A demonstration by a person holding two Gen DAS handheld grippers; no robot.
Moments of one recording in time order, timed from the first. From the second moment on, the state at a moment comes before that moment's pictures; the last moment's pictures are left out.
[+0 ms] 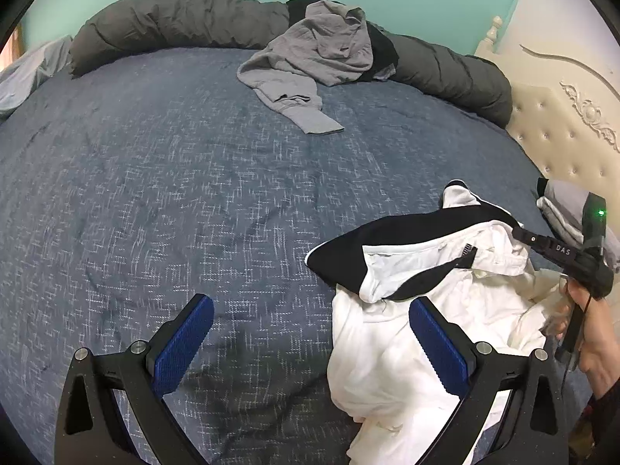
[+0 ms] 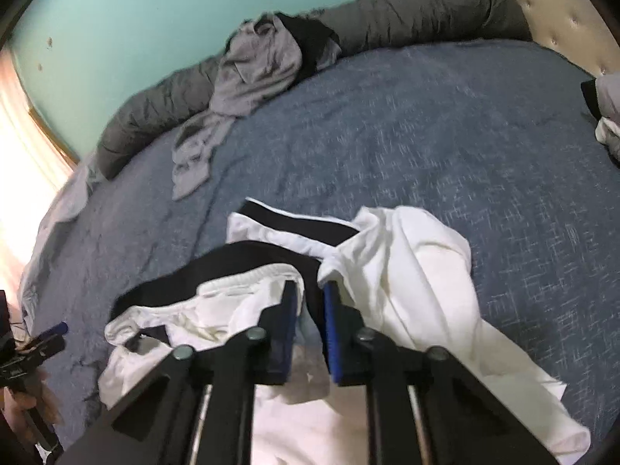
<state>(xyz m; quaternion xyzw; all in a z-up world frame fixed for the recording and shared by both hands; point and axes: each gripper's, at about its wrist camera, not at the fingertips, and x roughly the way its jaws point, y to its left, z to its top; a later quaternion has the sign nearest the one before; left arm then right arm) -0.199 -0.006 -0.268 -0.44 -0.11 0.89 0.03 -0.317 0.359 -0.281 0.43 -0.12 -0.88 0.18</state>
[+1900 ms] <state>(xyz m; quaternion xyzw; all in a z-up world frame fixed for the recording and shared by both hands) -0.263 0.030 -0.313 -0.51 -0.08 0.85 0.09 -0.291 0.372 -0.302 0.40 -0.20 -0.88 0.18</state>
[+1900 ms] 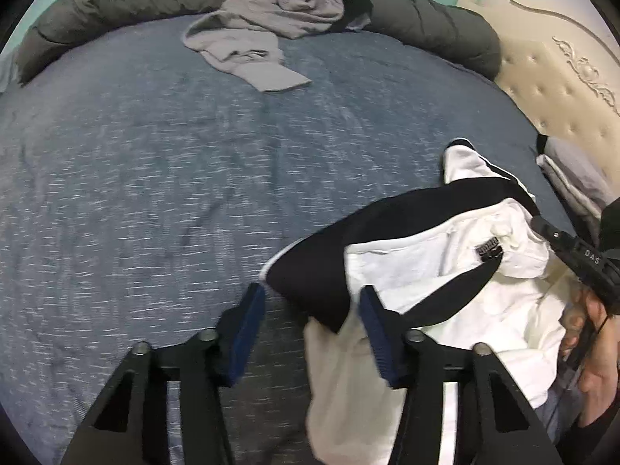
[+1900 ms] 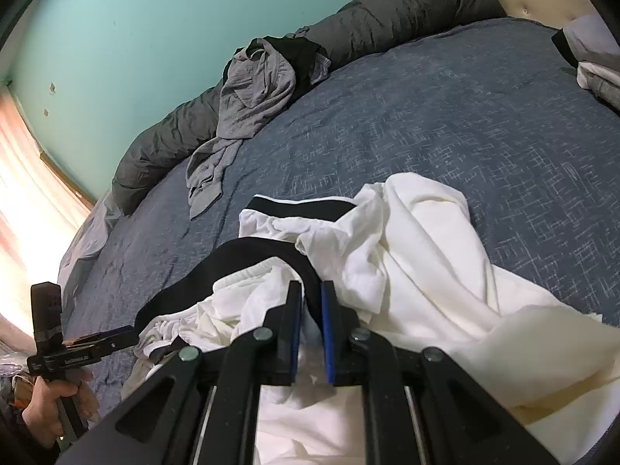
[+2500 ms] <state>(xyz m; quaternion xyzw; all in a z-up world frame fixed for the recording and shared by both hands) -0.262 0.031 -0.285 -0.48 -0.05 0.87 0.08 -0.291 0.375 -0.300 0.39 -0.21 -0.88 0.19</state>
